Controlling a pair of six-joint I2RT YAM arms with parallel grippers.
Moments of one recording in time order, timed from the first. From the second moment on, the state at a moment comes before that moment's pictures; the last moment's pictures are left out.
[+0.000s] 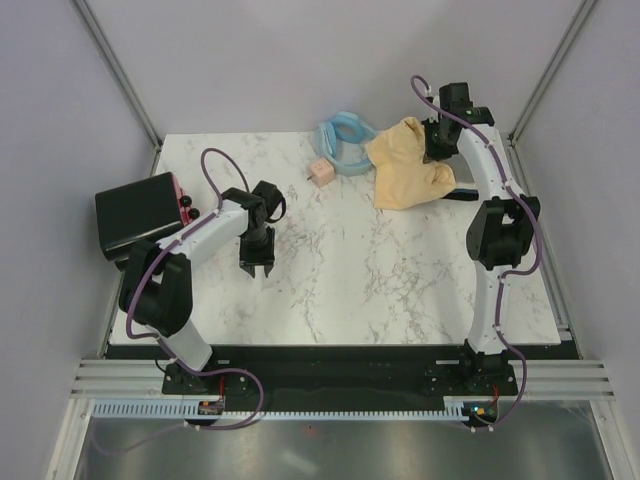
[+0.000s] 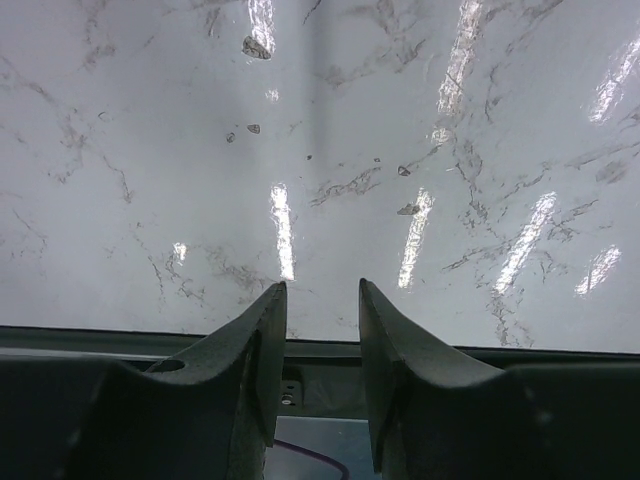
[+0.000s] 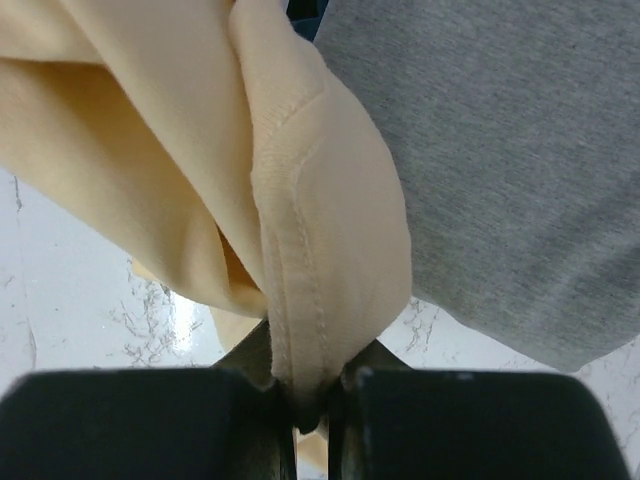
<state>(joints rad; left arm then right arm) -0.43 1.67 1.23 -1.07 -0.08 -0.45 0.09 2.23 2.25 -0.95 -0.03 0.00</state>
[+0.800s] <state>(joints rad) -0.43 1.68 1.22 -1.05 -0.05 -0.45 -0.08 2.23 2.33 -0.86 -0.16 0.15</state>
